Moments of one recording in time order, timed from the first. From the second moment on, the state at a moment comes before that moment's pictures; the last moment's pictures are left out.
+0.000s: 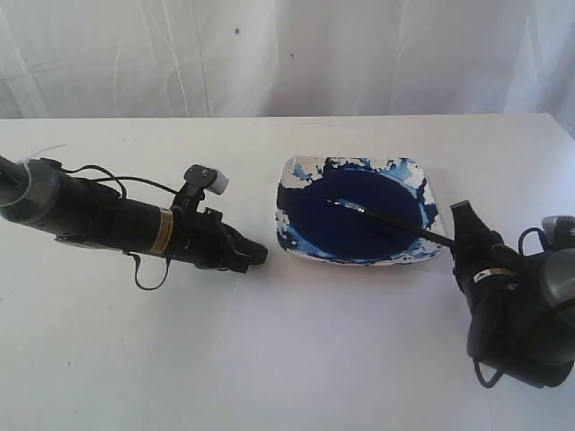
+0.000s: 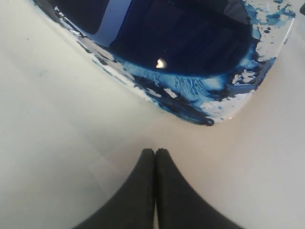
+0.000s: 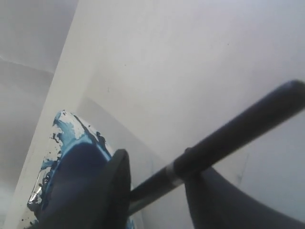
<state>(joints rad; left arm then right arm) -0.36 2.16 -1.15 1.44 -0.74 -1.26 0.60 1.92 -0.52 0.85 -0.90 0.80</state>
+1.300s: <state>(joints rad) -0.36 2.16 -1.15 1.44 -0.74 -1.26 0.60 1.90 -0.53 0.76 -1.25 0.38</state>
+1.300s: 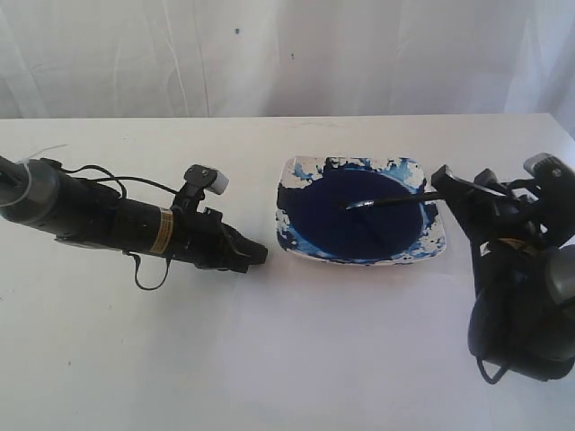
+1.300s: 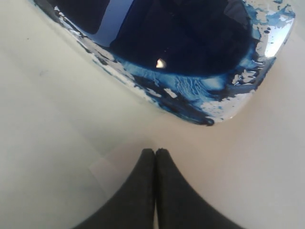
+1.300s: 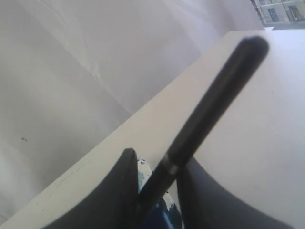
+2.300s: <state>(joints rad) -0.36 2.16 -1.15 1.44 -0.74 -1.26 0.60 1.62 -0.53 0.65 -1.21 -0.03</state>
